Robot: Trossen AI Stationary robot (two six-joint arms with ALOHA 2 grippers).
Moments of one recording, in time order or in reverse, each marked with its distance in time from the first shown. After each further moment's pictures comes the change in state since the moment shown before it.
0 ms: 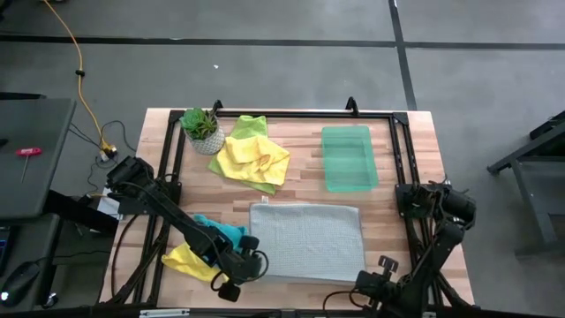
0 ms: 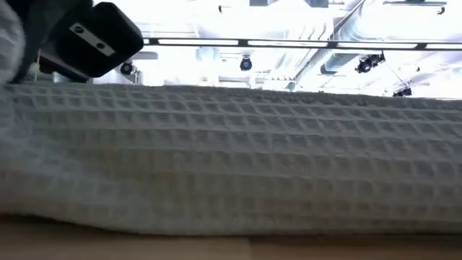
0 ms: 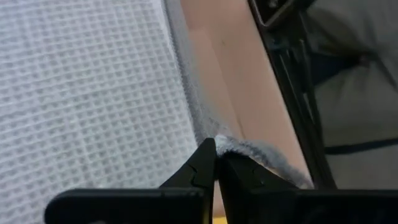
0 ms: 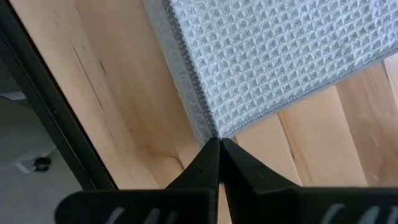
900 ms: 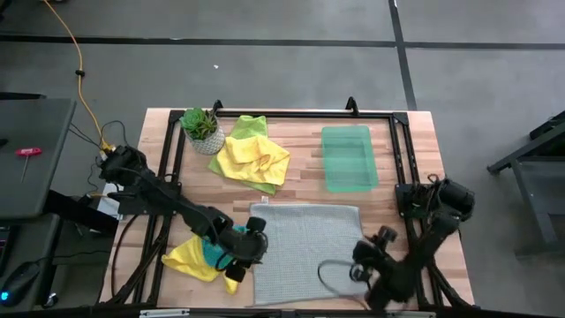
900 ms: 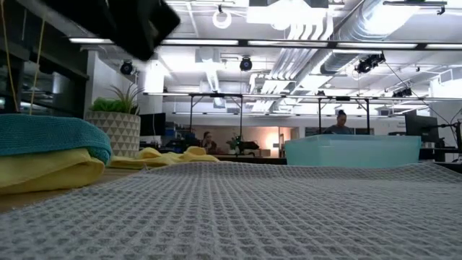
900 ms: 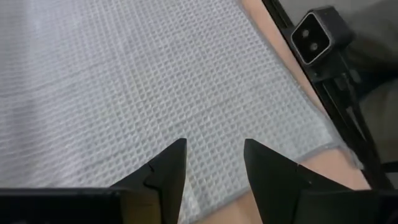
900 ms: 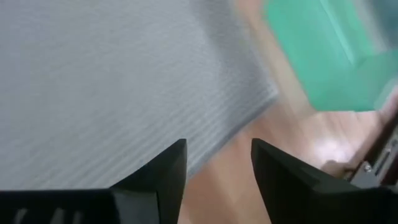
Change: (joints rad) left arm 0.149 -0.116 -0.098 0.108 -0.052 0.238; right arm -0.106 -0.068 -0.118 -0.312 0.349 0.057
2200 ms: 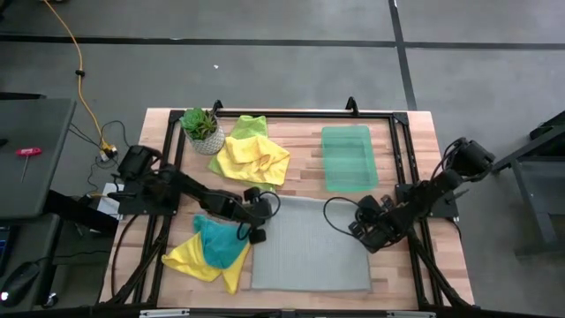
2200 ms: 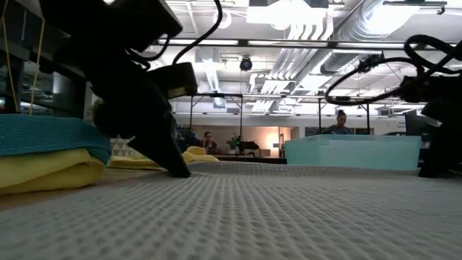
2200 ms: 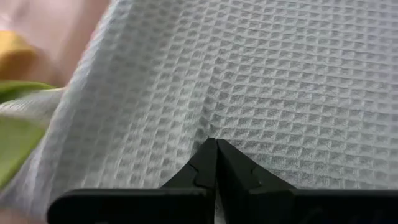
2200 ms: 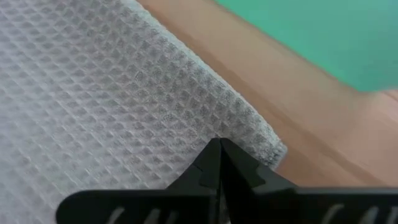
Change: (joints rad) left arm 0.262 0.124 -0.254 0.296 -0.203 -0.188; right arm -0.274 -0.431 -0.770 0.737 0.019 0.052
